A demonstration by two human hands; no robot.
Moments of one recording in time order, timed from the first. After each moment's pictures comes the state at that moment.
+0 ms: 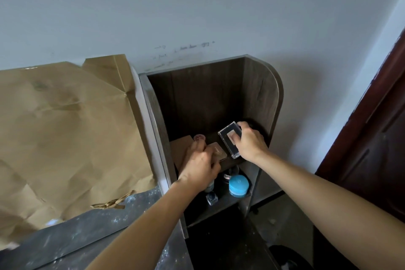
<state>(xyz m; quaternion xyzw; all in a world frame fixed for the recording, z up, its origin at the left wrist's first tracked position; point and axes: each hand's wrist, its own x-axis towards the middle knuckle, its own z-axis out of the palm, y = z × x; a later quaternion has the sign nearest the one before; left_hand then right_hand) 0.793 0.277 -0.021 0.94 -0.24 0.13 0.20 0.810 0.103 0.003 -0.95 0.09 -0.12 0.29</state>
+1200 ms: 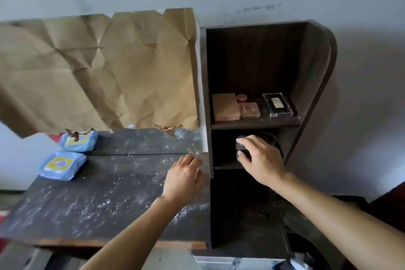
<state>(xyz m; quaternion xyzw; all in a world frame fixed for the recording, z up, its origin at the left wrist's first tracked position) 0.606 0.339 -0.074 0.97 -0.05 0.17 0.16 0.694 0.117 -0.055 -0.91 -0.30 -0.18 0.22</state>
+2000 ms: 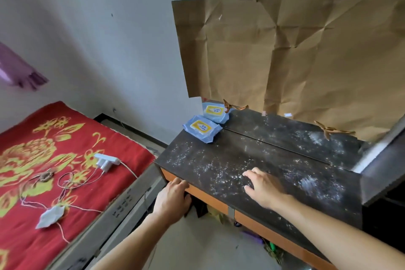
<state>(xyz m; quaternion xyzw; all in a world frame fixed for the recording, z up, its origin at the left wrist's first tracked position) 0.301 0.684 -0.122 0.93 0.33 0.04 0.13 0.518 0.508 -0.135 -0.87 -0.46 0.10 0.10</state>
